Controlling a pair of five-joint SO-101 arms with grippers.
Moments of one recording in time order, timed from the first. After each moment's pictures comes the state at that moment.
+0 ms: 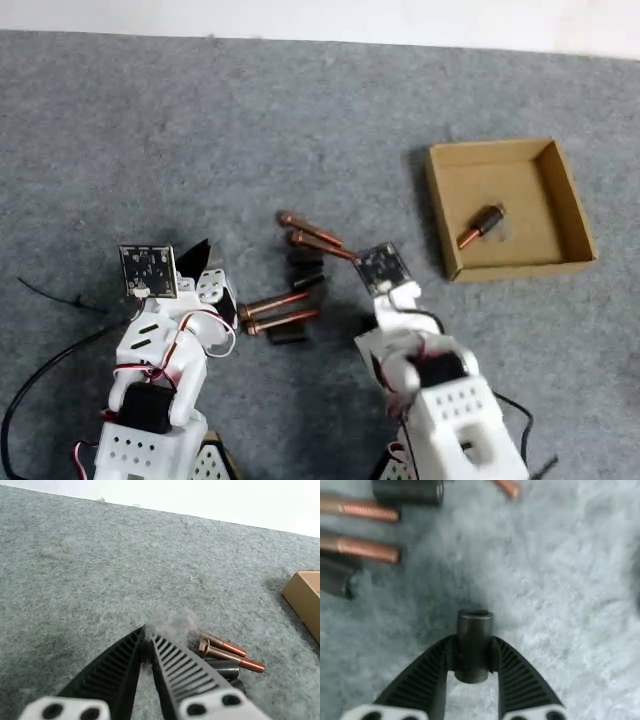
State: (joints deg) left arm 4.9 -103.6 95.8 36.5 18.4; right arm -20.9 -67.4 87.3 43.6 12.8
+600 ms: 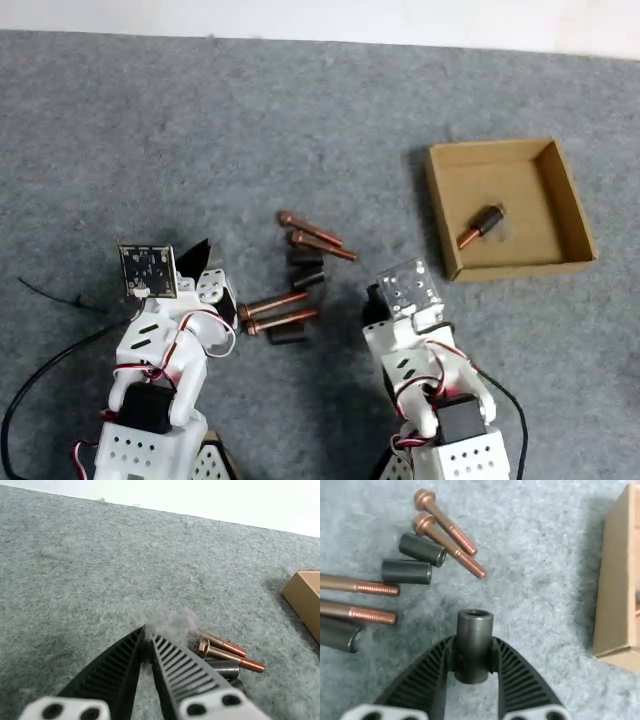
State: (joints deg) left arm 4.9 -103.6 95.8 36.5 18.4; right arm -16.9 -104.3 95.4 54.1 12.9
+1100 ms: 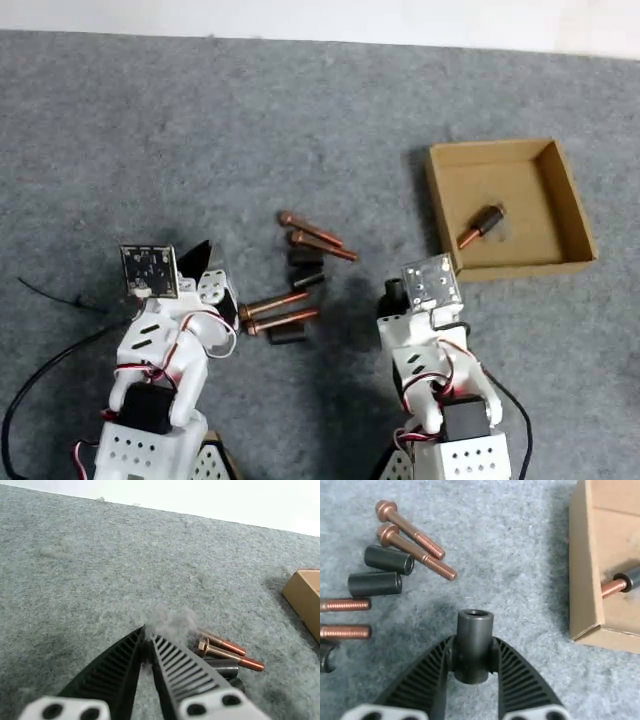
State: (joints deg) left arm 5.8 -103.6 95.8 37.0 18.5; right arm -12.3 -104.5 95.4 54.1 9.5
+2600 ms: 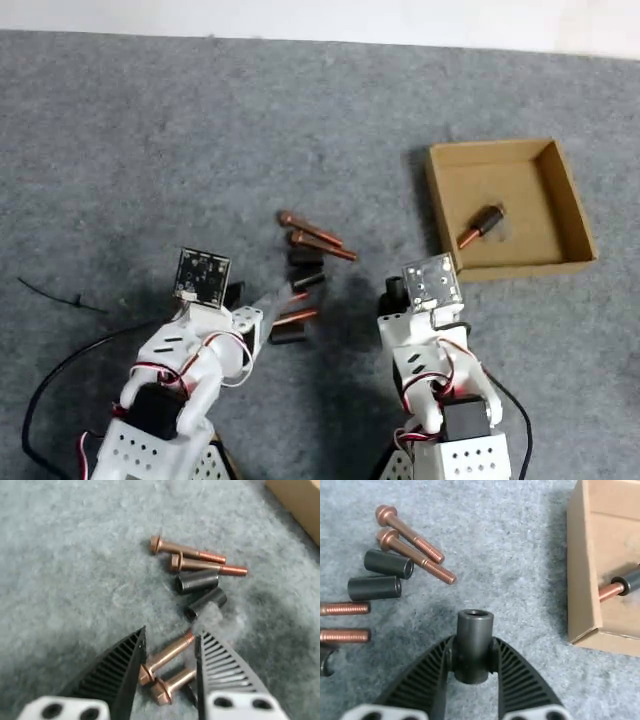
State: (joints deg) left arm 15.3 -103.4 95.1 53.6 12.7; right arm -12.1 -104.5 95.4 53.3 9.5
